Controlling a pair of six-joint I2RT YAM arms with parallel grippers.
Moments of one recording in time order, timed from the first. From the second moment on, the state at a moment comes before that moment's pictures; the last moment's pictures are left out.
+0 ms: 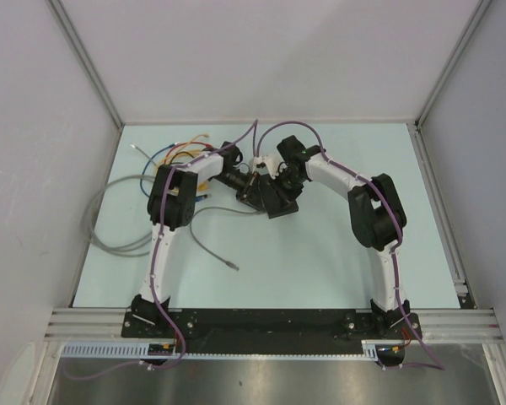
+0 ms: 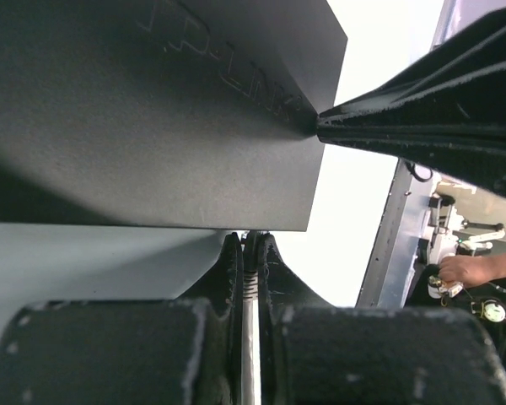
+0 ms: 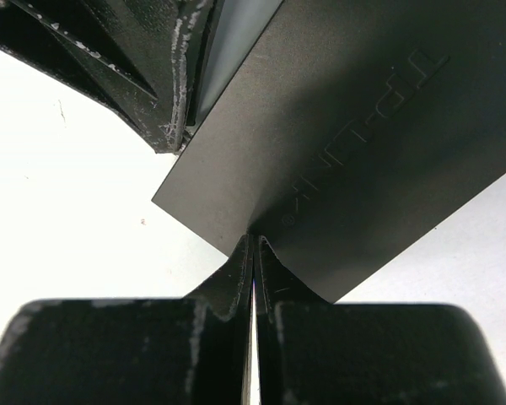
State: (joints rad) left arm -0.35 2.45 1.87 -0.87 1.05 0.21; right arm 0.54 2.13 1.69 -0.78 -0.32 -0.33
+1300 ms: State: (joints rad) left arm -0.32 2.52 1.98 -0.99 1.11 0.33; right arm 0.54 2.14 1.69 -0.76 -0.32 -0.34
